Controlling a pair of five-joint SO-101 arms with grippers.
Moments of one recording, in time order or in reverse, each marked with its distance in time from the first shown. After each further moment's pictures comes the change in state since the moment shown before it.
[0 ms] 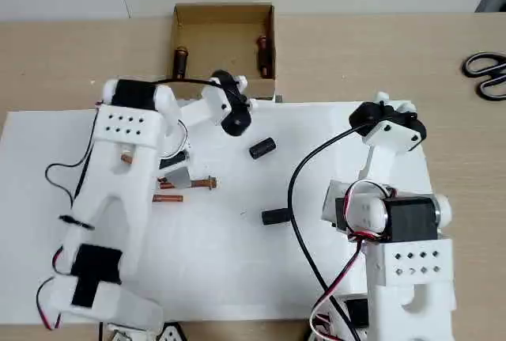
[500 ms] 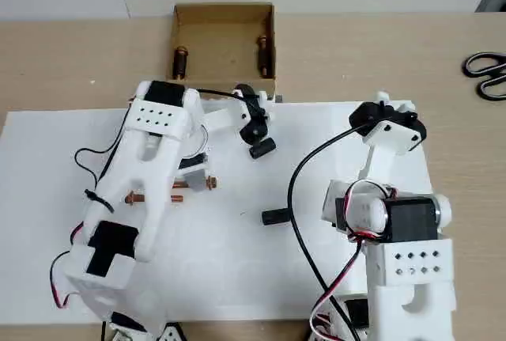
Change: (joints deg) left arm 4.5 8.8 0.0 -6.4 -1.0; right arm 0.0 0.0 0.0 0.0 0.0
